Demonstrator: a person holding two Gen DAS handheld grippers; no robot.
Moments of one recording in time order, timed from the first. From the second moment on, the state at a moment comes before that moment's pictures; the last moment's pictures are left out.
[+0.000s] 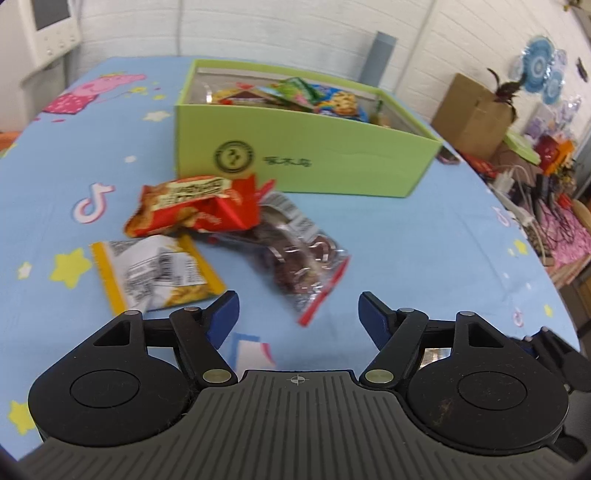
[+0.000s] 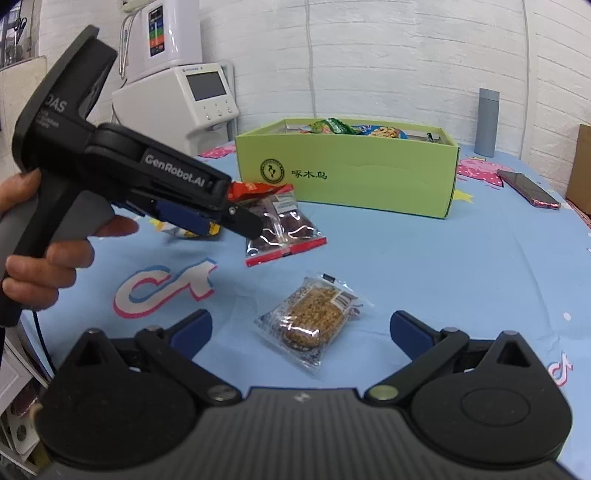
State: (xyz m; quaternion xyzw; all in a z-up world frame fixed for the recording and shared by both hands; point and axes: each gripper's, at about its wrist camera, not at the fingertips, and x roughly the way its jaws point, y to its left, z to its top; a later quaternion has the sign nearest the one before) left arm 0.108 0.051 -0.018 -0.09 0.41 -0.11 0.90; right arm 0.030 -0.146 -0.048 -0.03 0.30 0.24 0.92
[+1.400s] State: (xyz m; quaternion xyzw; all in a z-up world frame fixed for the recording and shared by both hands) left arm 0.174 -0.004 -0.008 -0.05 0.42 -0.21 0.88; right arm 0.102 -0.139 -0.046 0.09 0.37 0.33 0.87
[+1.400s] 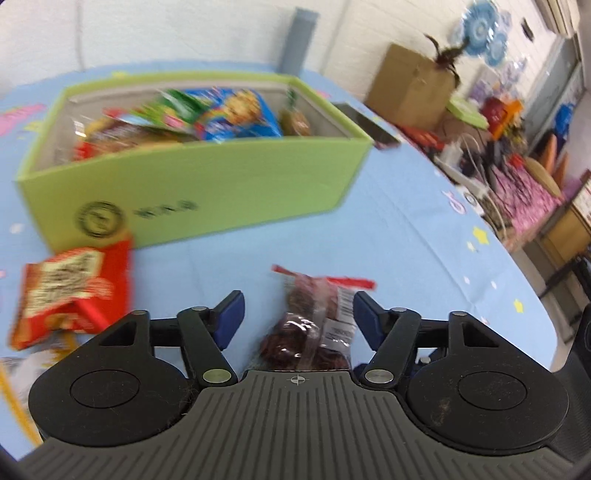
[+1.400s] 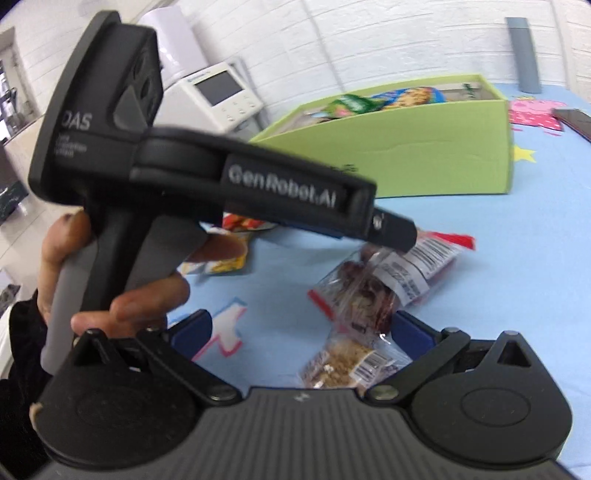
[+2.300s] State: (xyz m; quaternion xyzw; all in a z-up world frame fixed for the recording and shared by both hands) left arm 0.196 0.026 -0.040 -0.17 0.48 -0.22 0.83; right arm 0.141 -0.133 -0.056 -0.04 0.37 0.33 0.87
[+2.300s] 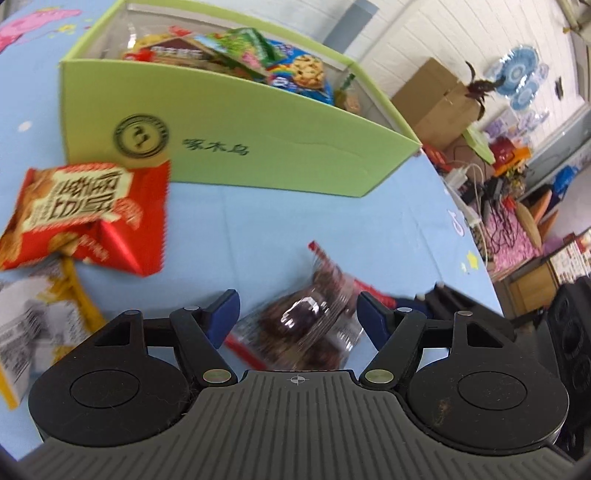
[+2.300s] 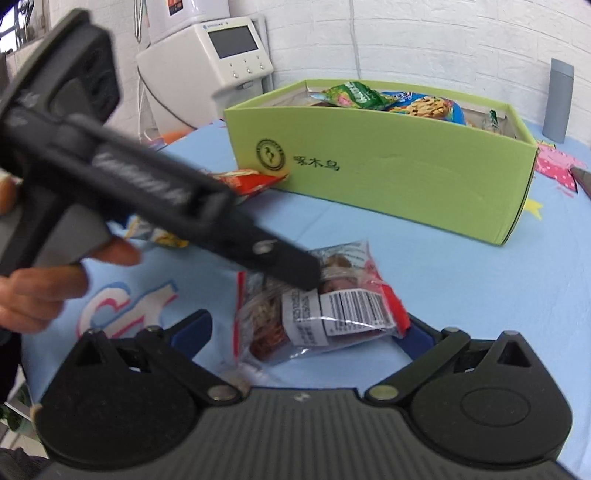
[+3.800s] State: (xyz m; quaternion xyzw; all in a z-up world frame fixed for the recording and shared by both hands) left arm 0.139 0.018 -0.042 -0.13 0.44 -0.21 0.86; right arm 0.121 -0.133 -0.056 0.00 0.36 0.33 0.87
